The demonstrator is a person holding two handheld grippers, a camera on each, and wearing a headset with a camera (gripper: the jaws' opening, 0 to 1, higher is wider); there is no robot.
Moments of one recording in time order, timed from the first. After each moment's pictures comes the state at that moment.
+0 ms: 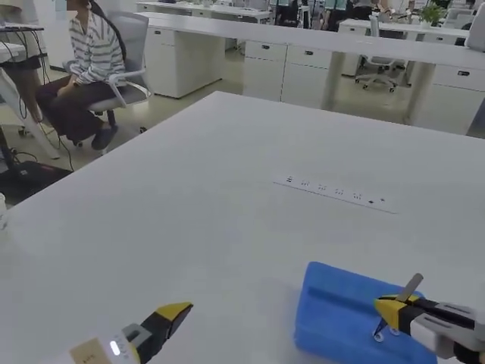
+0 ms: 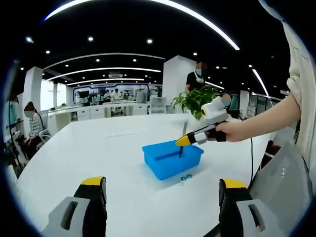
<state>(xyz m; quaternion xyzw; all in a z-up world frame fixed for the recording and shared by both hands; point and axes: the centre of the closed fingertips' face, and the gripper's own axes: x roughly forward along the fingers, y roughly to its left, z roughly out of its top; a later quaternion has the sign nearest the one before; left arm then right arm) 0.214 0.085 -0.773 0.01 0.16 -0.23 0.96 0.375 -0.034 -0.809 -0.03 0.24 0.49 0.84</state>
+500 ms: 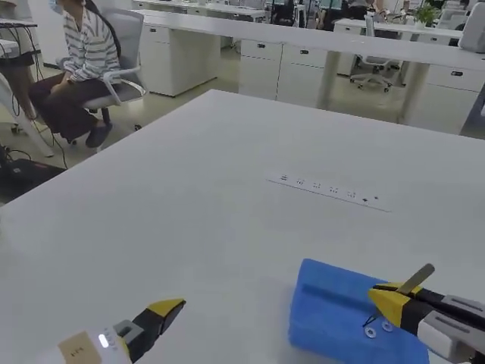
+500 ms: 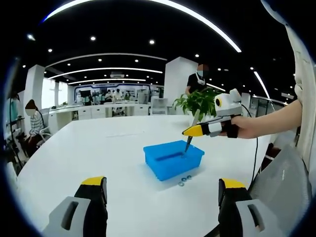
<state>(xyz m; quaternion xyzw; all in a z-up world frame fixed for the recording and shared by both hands) 0.214 0.086 -0.772 0.00 0.15 -0.22 0.96 0.327 -0.022 -0.756 -0.01 0.18 0.54 0.82</state>
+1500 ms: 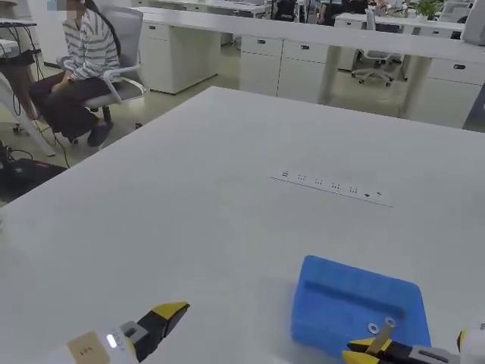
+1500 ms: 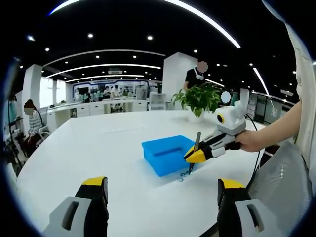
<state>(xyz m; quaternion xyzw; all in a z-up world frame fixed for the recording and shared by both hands) 0.212 0.084 -0.778 0.01 0.17 -0.23 0.96 0.295 -0.015 -0.833 -0.10 0.21 0.56 0.79</state>
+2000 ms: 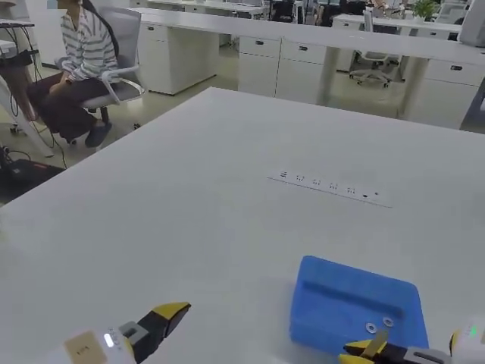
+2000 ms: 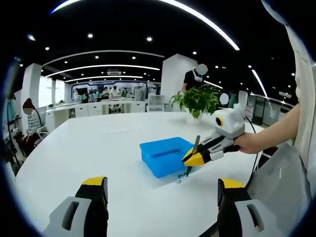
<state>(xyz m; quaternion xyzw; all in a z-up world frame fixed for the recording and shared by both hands) 0.212 0.082 -0.776 0.01 0.17 -0.24 0.96 0.293 -0.016 -0.834 -0.11 0.22 0.56 0.79</state>
